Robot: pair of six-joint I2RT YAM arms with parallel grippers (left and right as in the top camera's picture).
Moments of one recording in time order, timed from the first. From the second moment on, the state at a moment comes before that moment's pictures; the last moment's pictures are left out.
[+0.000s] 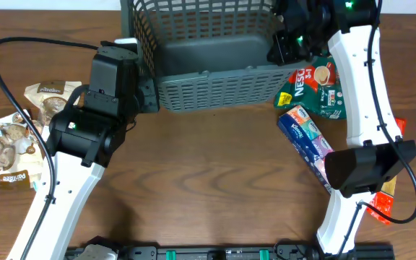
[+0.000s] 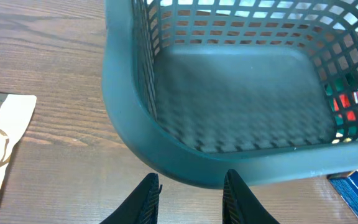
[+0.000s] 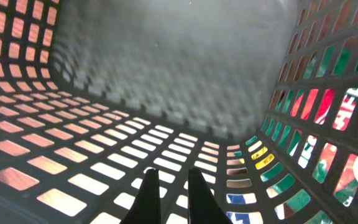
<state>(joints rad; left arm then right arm) -0.33 1.29 1.37 -0.84 -0.11 -0.33 0.15 2.10 2.32 -1.46 -0.31 -0.12</state>
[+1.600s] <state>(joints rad) -0.33 1.26 1.37 -0.91 -0.29 -0.27 0.22 2.00 2.33 -1.28 -0.17 -0.16</state>
